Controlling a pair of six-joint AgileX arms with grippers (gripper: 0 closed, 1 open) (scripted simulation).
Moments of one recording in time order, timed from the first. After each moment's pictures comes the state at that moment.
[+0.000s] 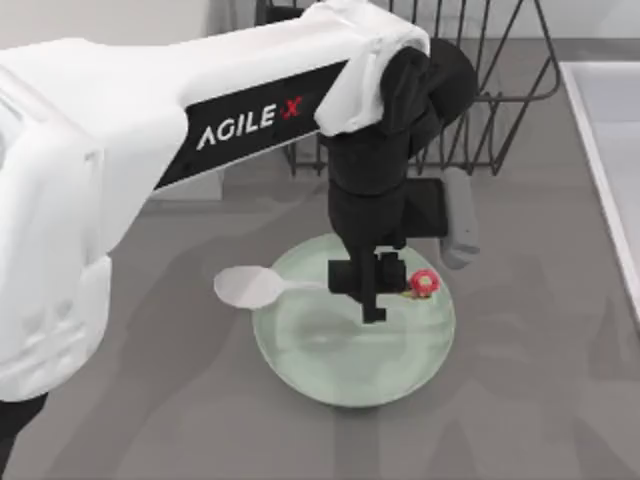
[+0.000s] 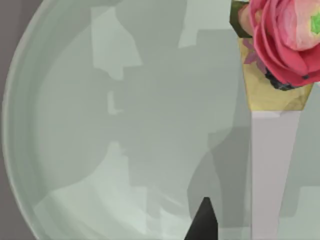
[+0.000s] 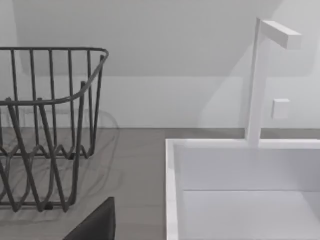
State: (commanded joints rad) left arm -0.78 2.23 1.89 -1.21 0.03 0.83; right arm 0.00 0.00 0.00 0.00 0.00 0.00
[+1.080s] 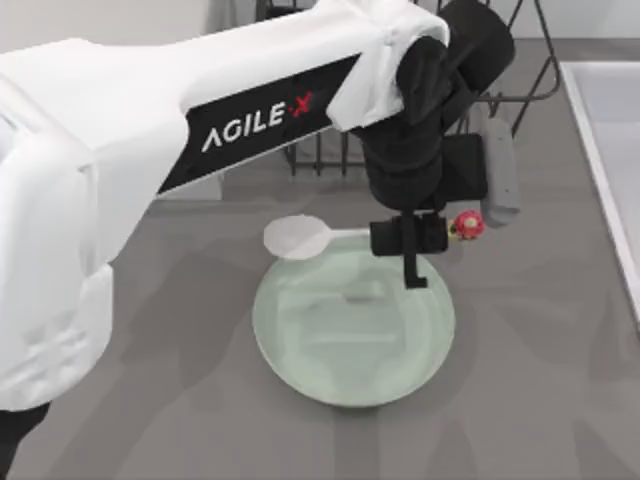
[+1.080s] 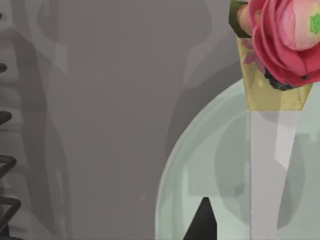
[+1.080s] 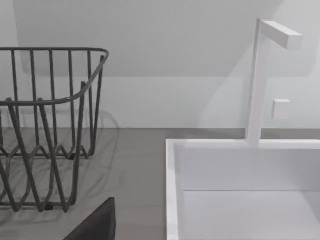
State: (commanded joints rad) left arm -0.81 2.22 1.94 -1.02 -0.04 0.82; right arm 0.00 0.00 0.00 0.00 0.00 0.00
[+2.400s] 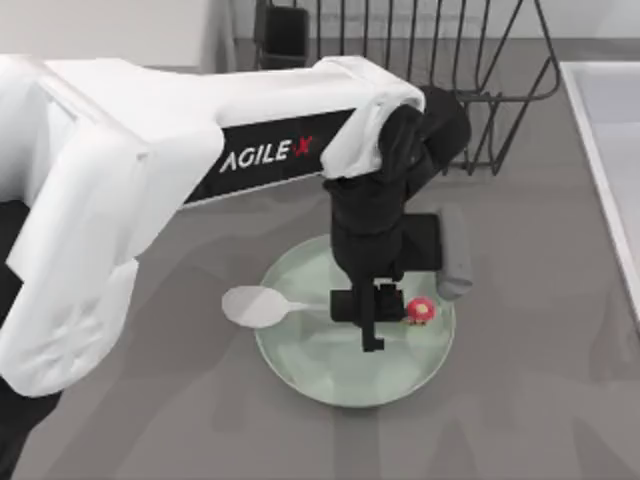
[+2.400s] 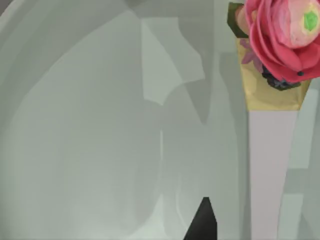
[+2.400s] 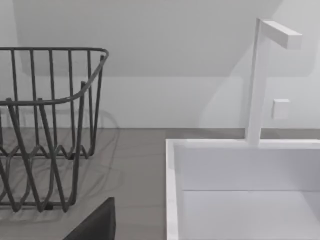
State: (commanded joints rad) left arm -0.78 2.27 1.77 -1.05 0.03 0.83; right arm 0.00 0.00 0.00 0.00 0.00 0.00
